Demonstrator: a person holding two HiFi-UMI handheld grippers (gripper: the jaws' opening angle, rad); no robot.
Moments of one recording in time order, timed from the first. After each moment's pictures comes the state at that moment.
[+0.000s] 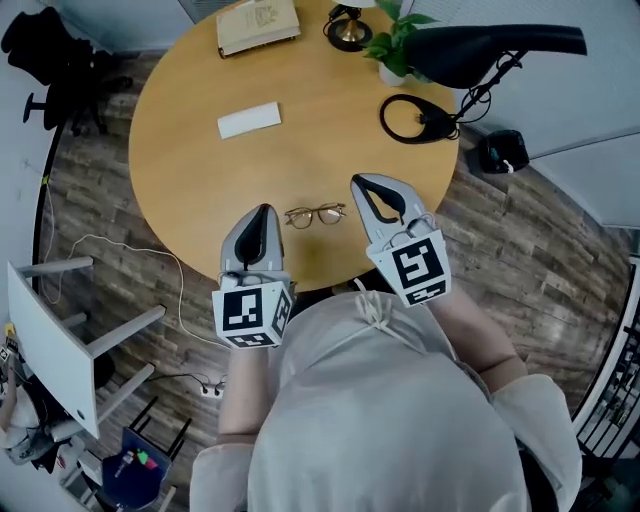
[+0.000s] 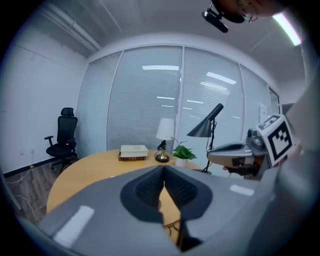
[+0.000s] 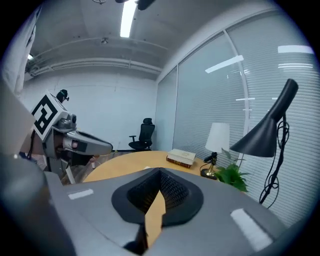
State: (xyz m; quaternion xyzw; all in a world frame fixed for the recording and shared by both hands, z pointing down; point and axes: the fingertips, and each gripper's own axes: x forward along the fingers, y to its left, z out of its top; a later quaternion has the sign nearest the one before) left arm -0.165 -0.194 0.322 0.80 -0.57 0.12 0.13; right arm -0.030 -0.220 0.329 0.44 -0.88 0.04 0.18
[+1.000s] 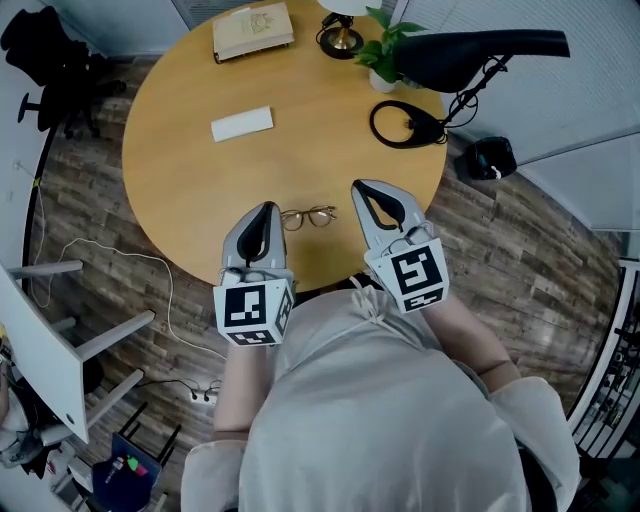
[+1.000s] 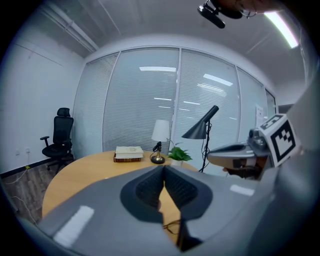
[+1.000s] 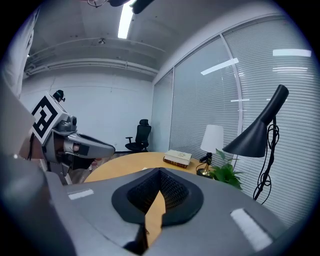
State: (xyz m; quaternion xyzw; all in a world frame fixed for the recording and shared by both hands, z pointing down) left arm -0.144 -0.192 0.314 0.81 -0.56 0.11 0.13; right arm -0.016 -0.208 0.317 0.46 -0.87 0.04 0.17
